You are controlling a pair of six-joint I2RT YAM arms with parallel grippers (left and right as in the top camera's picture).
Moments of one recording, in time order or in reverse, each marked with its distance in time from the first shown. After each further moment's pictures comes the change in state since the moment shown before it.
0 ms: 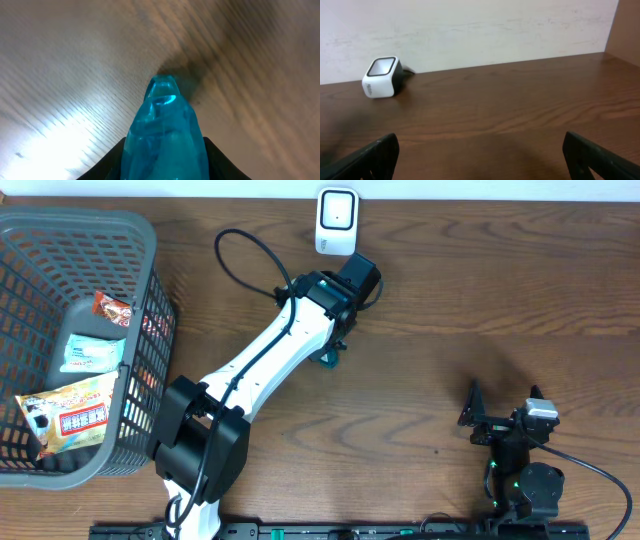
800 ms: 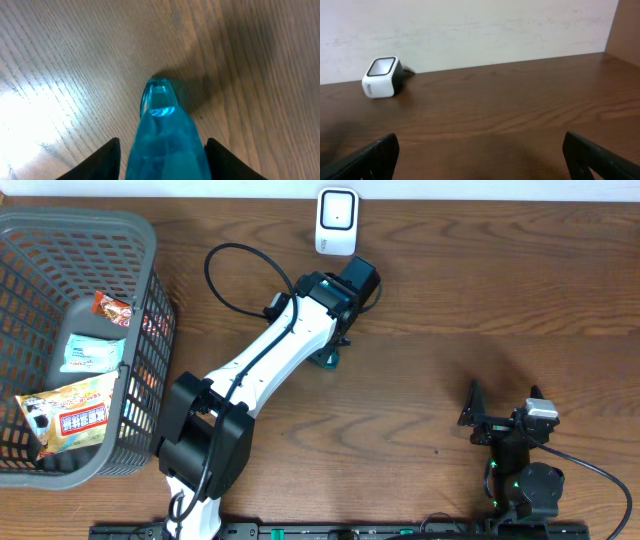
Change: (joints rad) left arm 0.000 0.023 0.000 -0.034 -0.010 -0.284; right arm 0.000 0.000 0.000 0.000 0.000 0.000
